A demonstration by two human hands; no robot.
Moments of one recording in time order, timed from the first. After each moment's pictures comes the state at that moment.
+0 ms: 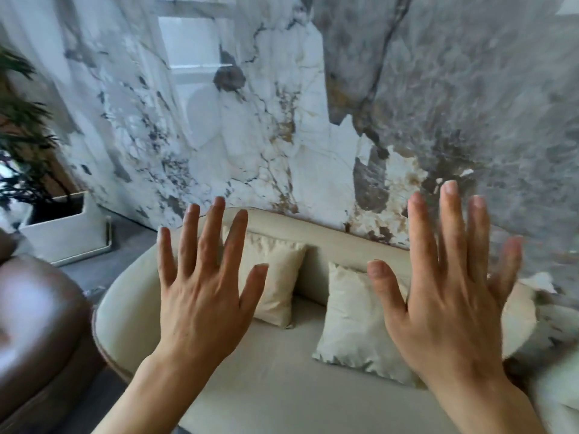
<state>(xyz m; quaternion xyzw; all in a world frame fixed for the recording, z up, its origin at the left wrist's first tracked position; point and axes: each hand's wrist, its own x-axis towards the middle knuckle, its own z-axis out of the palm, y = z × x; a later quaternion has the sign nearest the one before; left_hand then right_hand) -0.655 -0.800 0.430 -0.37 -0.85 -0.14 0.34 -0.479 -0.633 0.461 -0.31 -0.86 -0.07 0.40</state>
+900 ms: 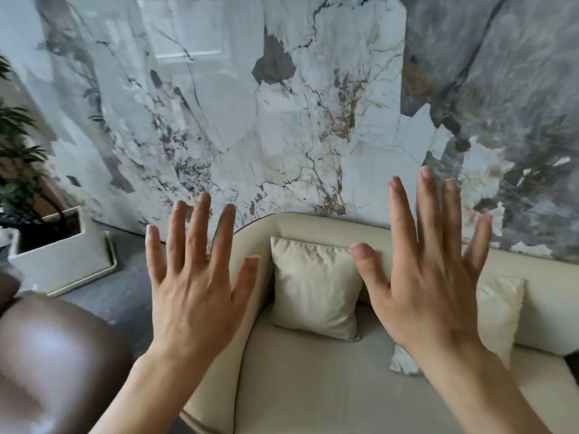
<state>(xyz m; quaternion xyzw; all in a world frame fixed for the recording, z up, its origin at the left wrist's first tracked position) -0.959 -0.927 0.424 -0.39 -0.85 -0.17 0.31 -0.785 -0.767 0.449 -0.35 -0.86 -0.08 0.37</state>
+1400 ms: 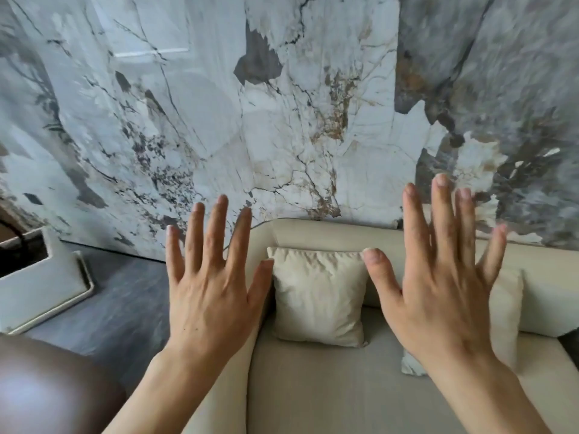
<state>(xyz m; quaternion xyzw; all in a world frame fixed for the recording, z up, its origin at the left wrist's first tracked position) -1.042 -0.897 0.415 -0.46 -0.82 -0.18 0.29 -0.849 -0.768 0.437 -0.42 -0.82 -0.11 0.36</state>
